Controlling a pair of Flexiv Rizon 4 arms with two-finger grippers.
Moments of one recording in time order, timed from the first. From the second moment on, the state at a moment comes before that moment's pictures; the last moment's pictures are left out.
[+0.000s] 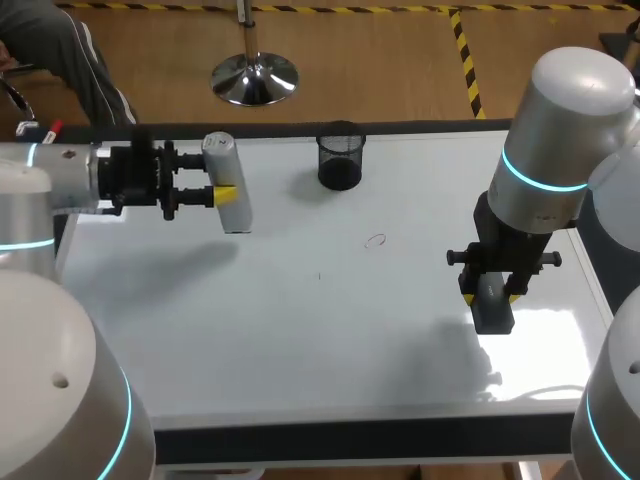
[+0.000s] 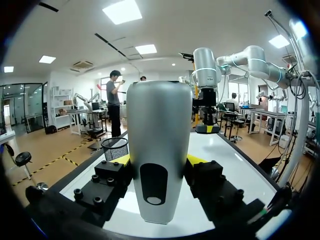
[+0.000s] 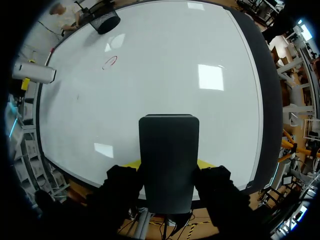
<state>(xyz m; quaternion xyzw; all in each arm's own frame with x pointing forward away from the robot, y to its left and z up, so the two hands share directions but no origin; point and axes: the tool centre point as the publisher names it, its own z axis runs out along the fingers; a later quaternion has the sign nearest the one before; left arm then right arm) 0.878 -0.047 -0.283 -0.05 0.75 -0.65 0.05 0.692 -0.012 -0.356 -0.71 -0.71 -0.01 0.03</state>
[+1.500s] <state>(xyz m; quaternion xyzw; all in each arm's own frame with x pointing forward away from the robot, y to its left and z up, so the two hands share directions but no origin) 0.877 -0.041 -0.280 -0.05 0.75 -0.65 0.05 0.721 0.037 -0.355 -0.68 -0.73 -0.01 0.02</state>
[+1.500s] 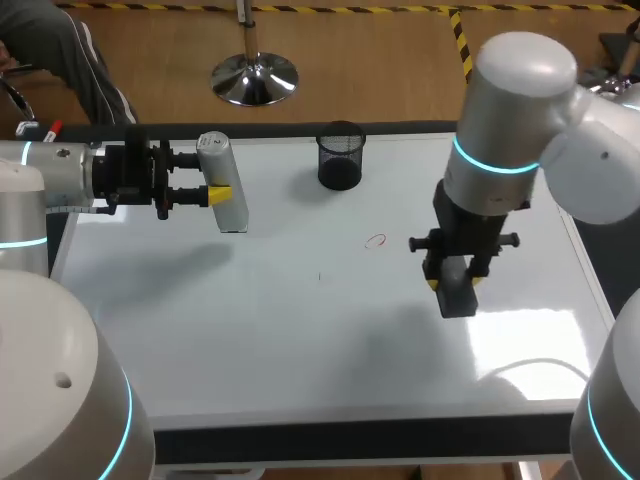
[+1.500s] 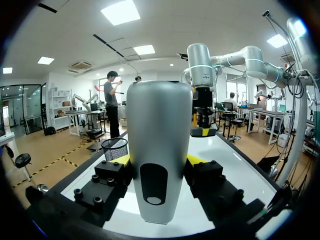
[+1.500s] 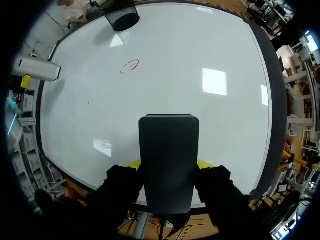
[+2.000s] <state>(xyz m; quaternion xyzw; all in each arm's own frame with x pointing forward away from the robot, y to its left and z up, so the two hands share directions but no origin) 0.877 -0.041 -0.280 -0.05 0.75 -0.65 0.05 0.747 0.085 -0.344 -0.69 -0.72 0.00 0.03</state>
